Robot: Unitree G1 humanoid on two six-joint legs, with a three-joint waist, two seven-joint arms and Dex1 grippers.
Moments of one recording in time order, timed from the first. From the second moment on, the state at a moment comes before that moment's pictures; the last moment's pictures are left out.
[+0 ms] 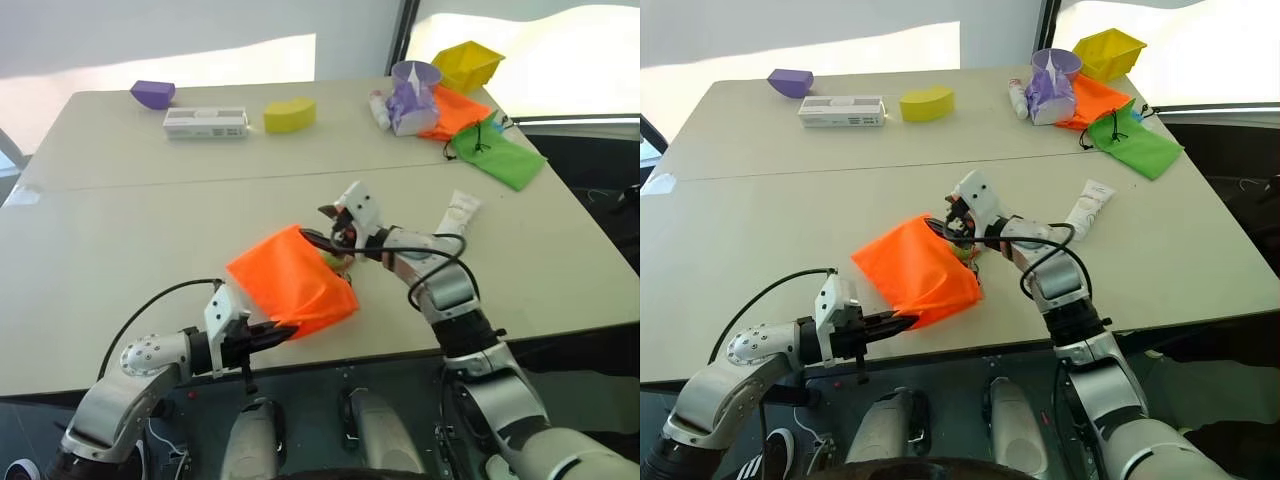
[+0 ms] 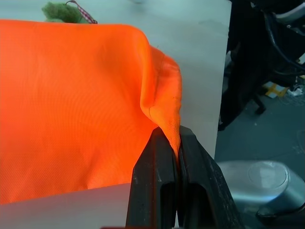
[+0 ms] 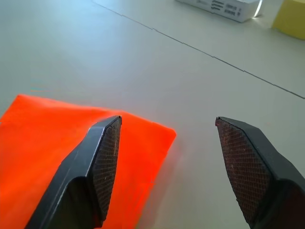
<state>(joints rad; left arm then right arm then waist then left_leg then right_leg) 0.11 0.62 -0.08 -0.45 -0.51 0.44 -0.87 -0.69 -0.15 0.20 0.24 0.14 0.46 0.57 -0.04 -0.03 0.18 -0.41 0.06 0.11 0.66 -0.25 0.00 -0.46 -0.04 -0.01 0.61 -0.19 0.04</state>
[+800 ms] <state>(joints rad) 0.10 0.60 -0.08 -0.45 -0.49 0.41 -0.86 -0.71 -0.16 0.31 0.33 0.02 0.54 0.61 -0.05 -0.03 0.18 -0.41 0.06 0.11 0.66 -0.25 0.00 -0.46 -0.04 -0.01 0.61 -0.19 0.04</state>
